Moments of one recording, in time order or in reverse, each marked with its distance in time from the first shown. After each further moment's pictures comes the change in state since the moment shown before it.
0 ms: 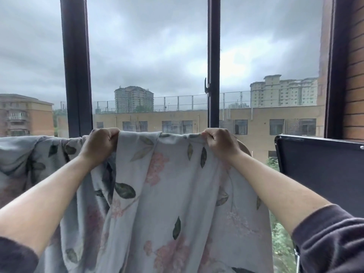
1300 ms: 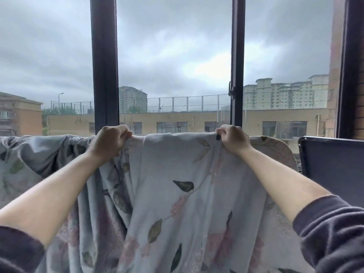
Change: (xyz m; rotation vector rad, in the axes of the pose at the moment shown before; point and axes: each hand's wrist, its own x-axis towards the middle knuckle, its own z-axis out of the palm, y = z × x) left_hand 0.006 -0.142 -0.066 0.002 -0.048 0.085; right_hand 0.027 -0.110 0.054 -0.089 -0.001 0.190
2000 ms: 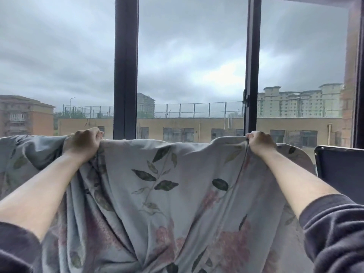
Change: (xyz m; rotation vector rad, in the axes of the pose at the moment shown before) left_hand -0.023 -0.092 -0.061 0.322 0.033 -0.336; right_hand 0.013 0.009 -0.004 -0.052 -0.014 0.311
